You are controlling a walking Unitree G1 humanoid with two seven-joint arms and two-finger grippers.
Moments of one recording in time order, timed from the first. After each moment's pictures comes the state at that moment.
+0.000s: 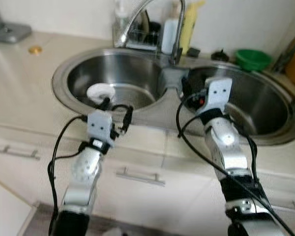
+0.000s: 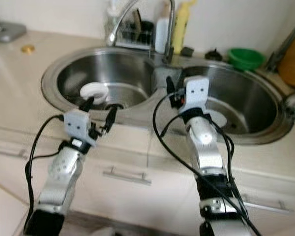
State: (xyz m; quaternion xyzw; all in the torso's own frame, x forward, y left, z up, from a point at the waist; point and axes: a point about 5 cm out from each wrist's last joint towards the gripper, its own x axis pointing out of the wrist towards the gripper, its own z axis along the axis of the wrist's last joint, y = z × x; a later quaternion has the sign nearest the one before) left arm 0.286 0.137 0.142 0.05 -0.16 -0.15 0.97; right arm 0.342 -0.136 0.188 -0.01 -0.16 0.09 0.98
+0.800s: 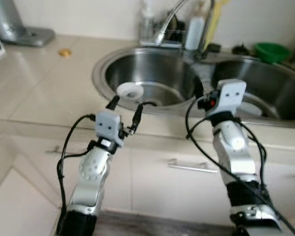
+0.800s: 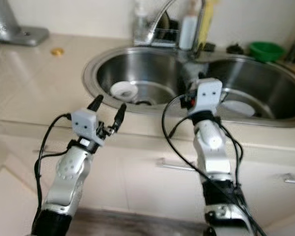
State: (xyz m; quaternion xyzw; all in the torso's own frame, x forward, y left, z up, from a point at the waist) left arm 0.283 0.139 0.142 0.05 -0.16 -0.15 0.97; right arm 0.329 -0.113 0.185 0.01 -0.18 0.11 0.98
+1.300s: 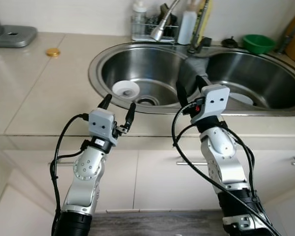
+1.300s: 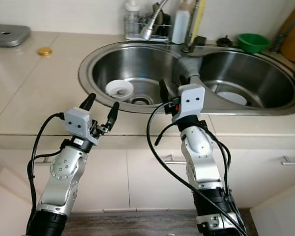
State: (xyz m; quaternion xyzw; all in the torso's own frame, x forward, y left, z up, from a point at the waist) left arm 0.284 0.128 0.146 0.05 -0.17 -0.16 0.97; right arm 0.317 -0.121 0.184 -0.01 -0.20 0.11 0.97
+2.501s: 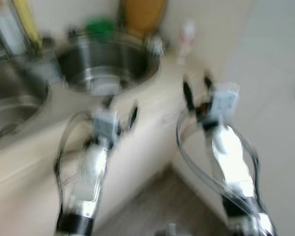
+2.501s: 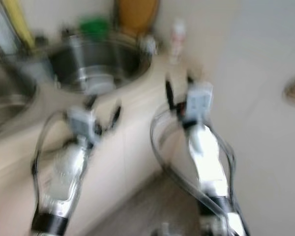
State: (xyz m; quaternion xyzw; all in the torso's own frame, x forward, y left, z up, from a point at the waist) left arm 0.284 0.119 0.145 0.05 -0.18 -0.18 0.97; right arm 0.312 -0.136 0.189 -0.01 -0.23 0.07 0.97
